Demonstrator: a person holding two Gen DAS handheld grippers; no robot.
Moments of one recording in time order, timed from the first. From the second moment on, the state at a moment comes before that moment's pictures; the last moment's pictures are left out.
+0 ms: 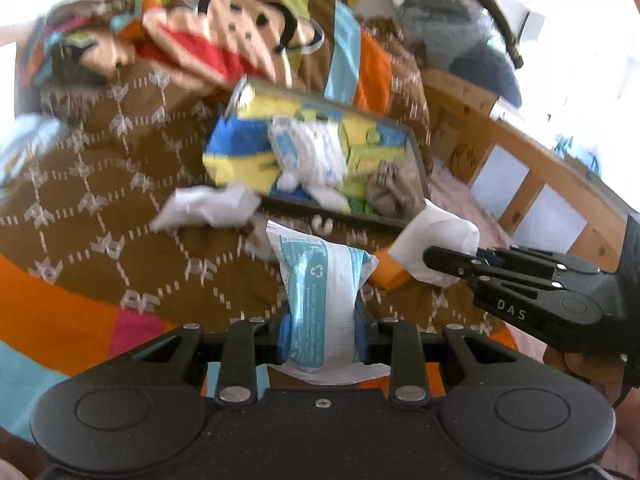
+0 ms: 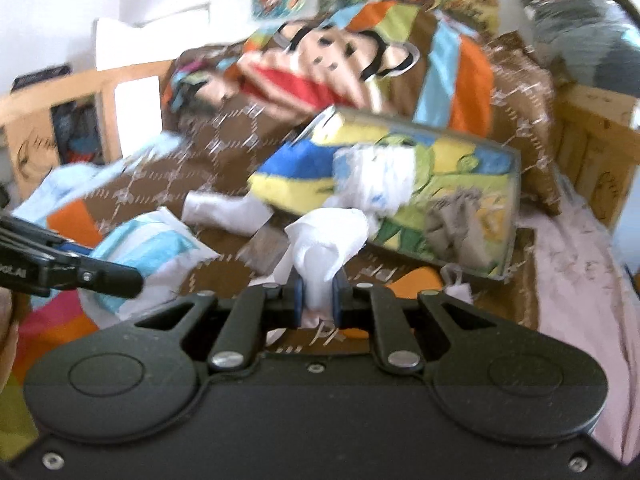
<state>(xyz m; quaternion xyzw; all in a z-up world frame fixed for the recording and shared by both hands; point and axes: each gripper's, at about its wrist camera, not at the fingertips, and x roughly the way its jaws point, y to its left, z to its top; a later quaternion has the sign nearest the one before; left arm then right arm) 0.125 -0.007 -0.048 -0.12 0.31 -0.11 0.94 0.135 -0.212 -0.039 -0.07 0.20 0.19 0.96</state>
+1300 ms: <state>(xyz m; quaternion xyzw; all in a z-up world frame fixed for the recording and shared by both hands) 0.373 -0.049 -0.088 -0.06 0.27 -0.04 0.96 0.376 -0.199 -0.101 -0.04 0.26 0.09 0.96</state>
